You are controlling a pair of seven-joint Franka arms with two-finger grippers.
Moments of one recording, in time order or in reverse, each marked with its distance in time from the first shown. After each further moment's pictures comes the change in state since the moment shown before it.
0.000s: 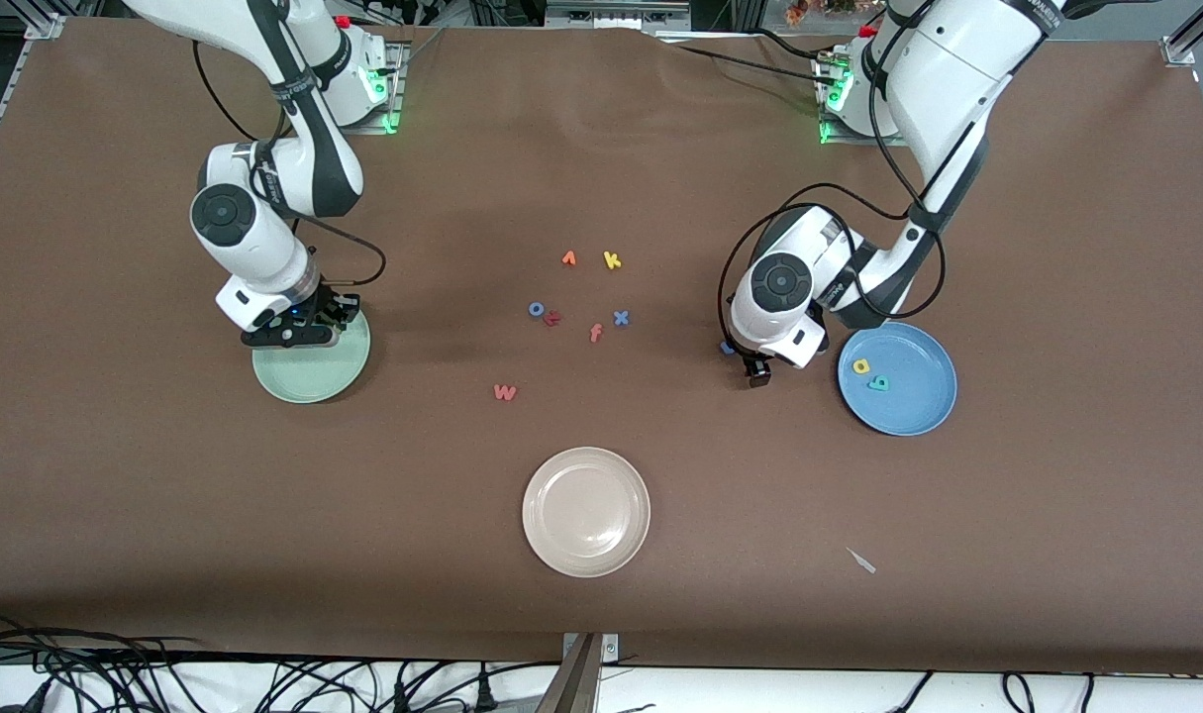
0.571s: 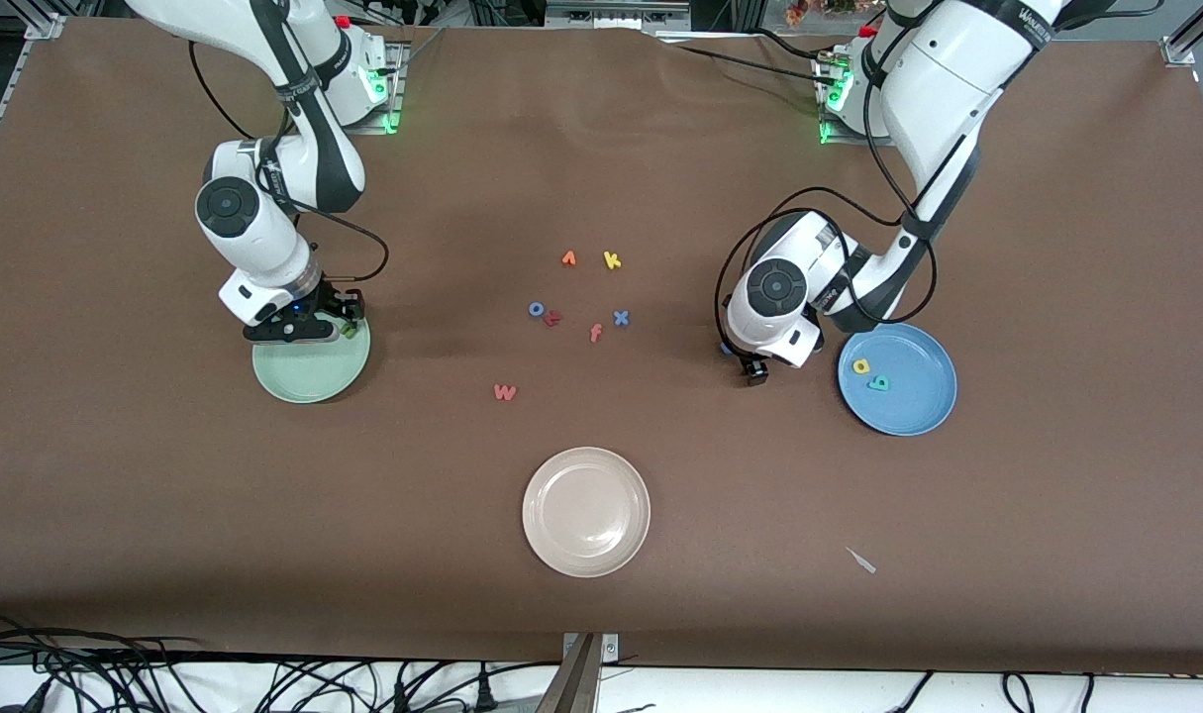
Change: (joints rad) left arm -0.004 0.021 0.000 0.006 0.000 0.015 -0.033; right arm 0.000 -0.001 -0.001 -0.014 0.000 0.037 0.004
